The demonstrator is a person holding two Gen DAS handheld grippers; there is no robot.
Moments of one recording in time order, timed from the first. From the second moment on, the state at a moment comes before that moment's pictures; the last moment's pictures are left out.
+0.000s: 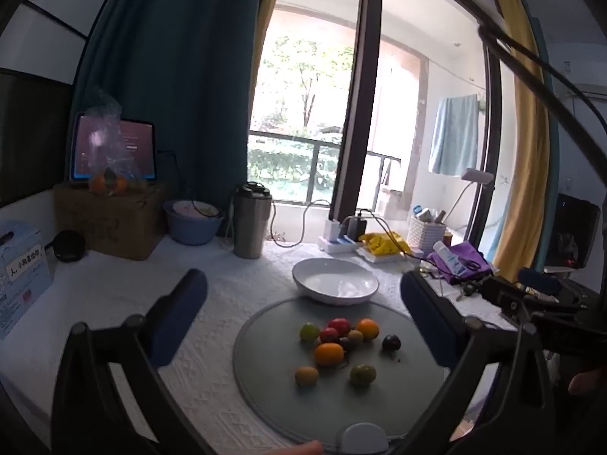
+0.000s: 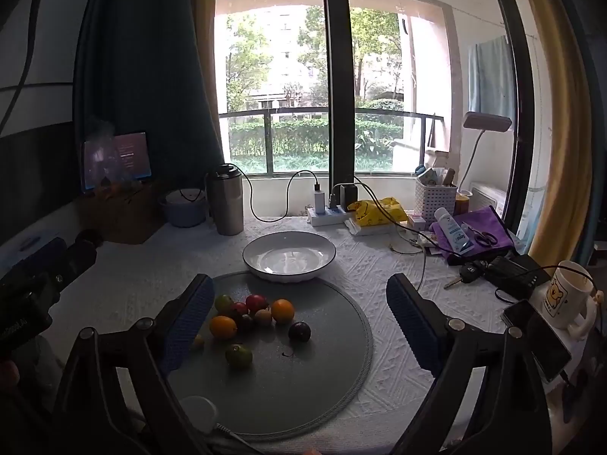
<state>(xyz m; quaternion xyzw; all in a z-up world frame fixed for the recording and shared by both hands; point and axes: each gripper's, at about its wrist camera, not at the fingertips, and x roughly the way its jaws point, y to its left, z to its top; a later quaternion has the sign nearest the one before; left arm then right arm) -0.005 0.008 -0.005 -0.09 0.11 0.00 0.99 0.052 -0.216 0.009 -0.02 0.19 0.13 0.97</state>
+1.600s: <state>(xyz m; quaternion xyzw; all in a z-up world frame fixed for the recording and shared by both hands) 0.001 0.011 -0.008 -0.10 0.13 -0.01 0.99 0.056 -0.218 0.007 -0.01 0.20 0.13 0.97</state>
